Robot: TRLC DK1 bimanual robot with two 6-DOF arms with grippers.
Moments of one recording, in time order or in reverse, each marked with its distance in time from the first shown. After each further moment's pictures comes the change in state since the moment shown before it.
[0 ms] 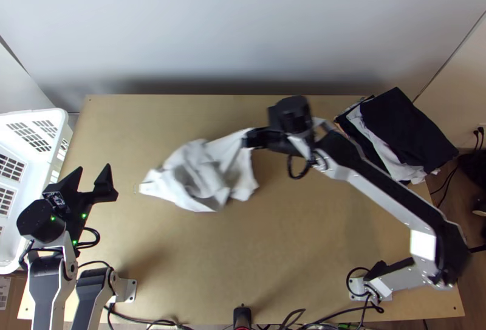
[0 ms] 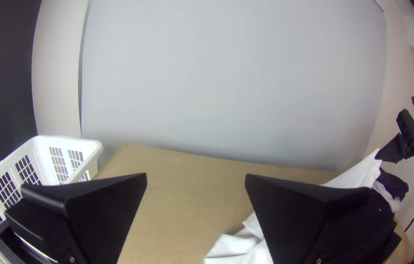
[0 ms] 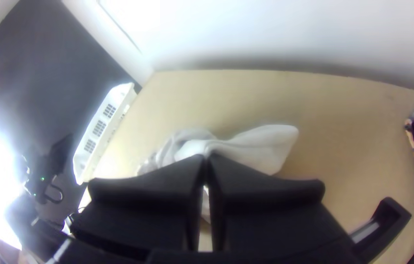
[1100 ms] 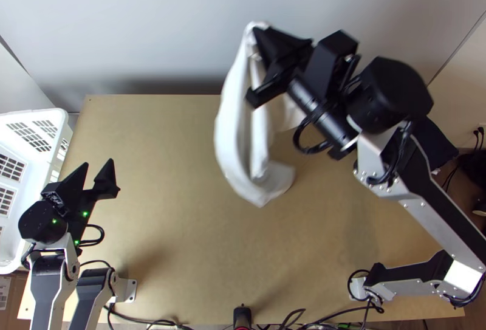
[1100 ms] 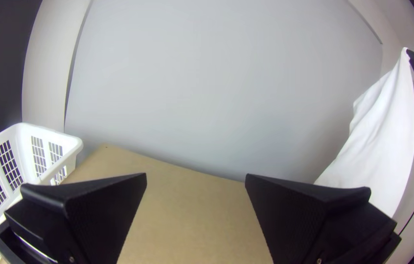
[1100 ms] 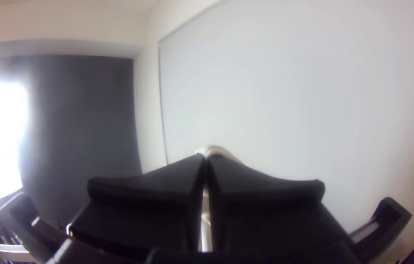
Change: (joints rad) left arm -0.065 -0.002 -0.013 0.092 0.006 -0.163; right arm 0.219 -0.074 0.464 0.322 0.318 -0.435
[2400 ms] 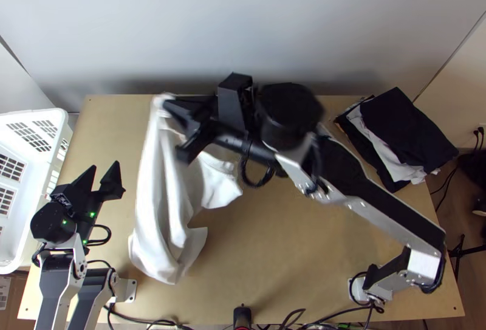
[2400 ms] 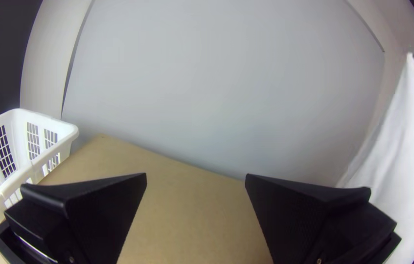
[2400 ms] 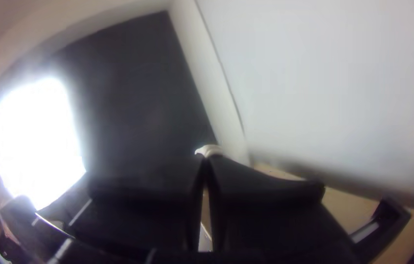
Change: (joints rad) left arm -0.027 0.005 -0.098 0.109 -0.014 -0.060; right arm 0.134 0.168 0.069 -0.149 -0.231 0.290
